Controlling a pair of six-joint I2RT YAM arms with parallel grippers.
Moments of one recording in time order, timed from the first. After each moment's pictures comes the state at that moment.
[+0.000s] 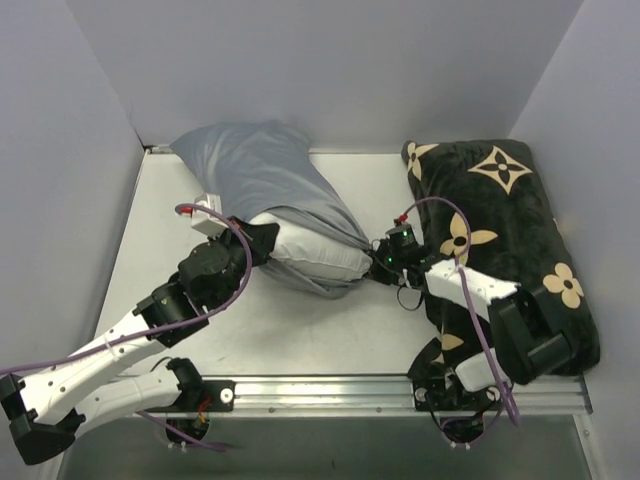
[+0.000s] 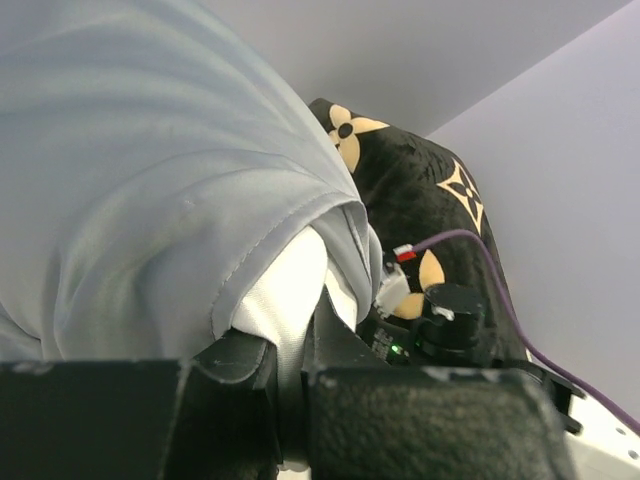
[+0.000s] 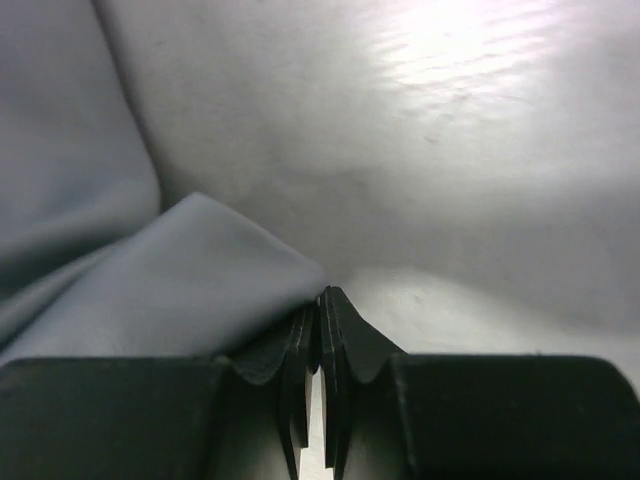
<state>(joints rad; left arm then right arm) -0.94 0.85 0.89 -0.14 -0.62 -0.83 0.47 1.43 0.66 -0.11 -0.06 0.80</state>
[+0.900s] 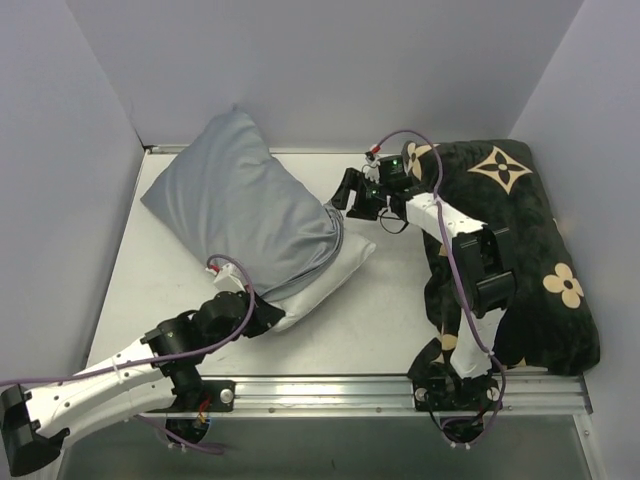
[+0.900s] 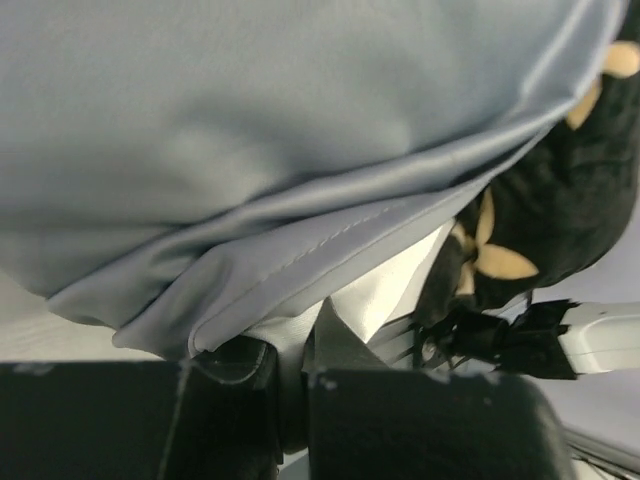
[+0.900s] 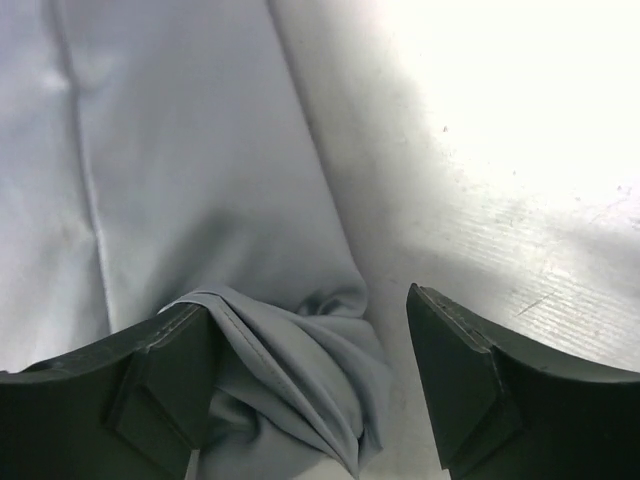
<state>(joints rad) -0.98 0.61 0.49 -0.41 -0.27 -1.16 0.34 1.92 1.34 -0.11 -0.47 0.59</state>
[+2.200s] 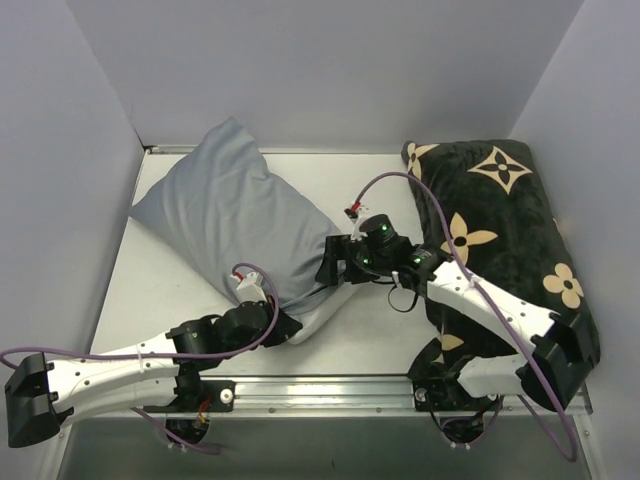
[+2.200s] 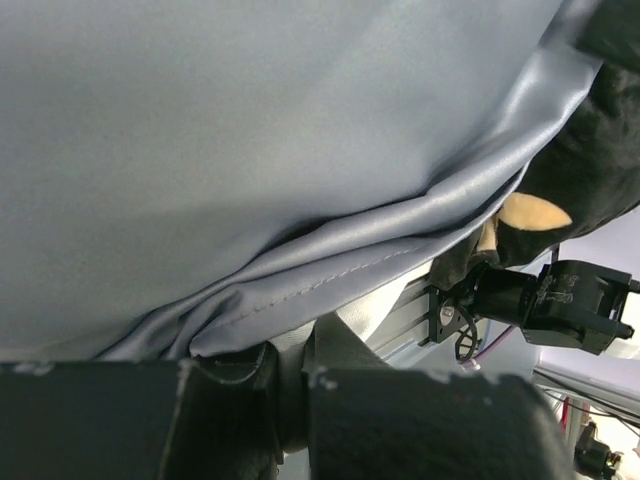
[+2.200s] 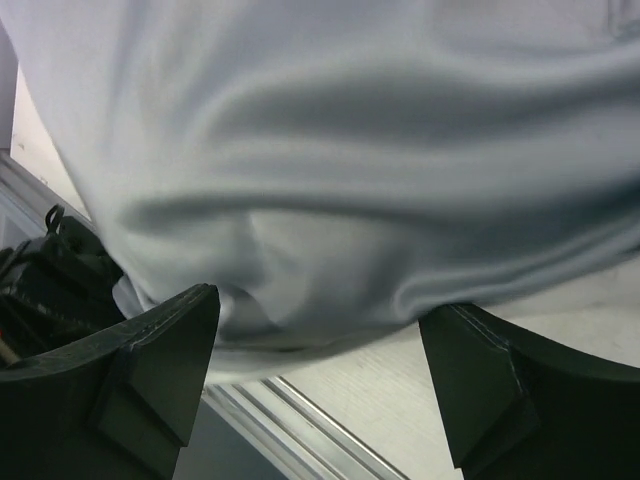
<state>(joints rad) -1.15 0.78 0.42 -0.23 -0.30 -1.21 0.74 1.25 0.94 -0.40 -0.15 0.55</state>
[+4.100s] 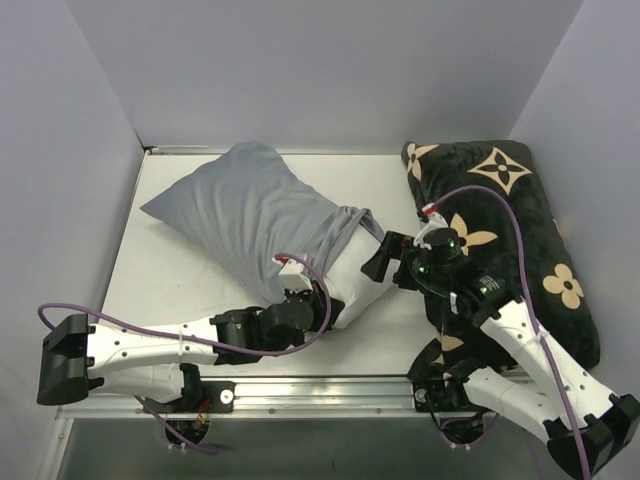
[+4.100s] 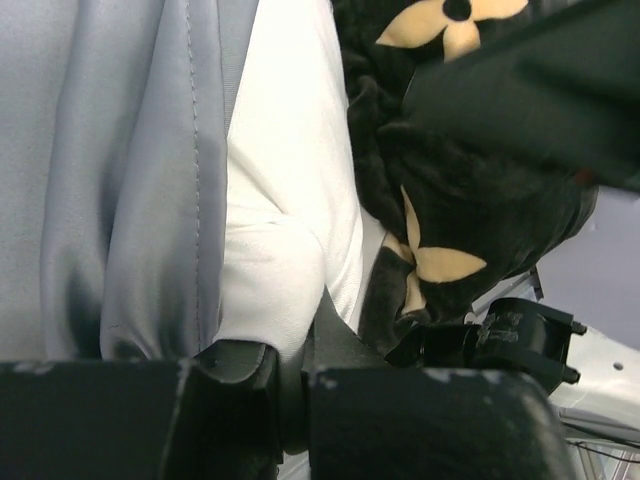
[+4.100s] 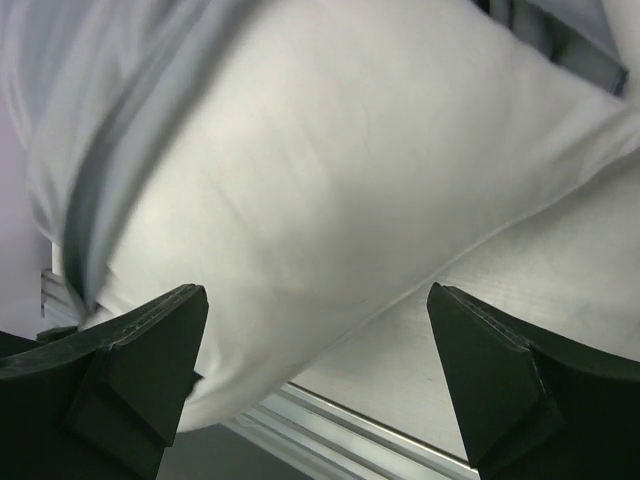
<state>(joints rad) -1.35 1.14 0.74 -0.04 -0.60 -1.01 0.54 0.93 0.89 -0.60 -0.08 0.66</state>
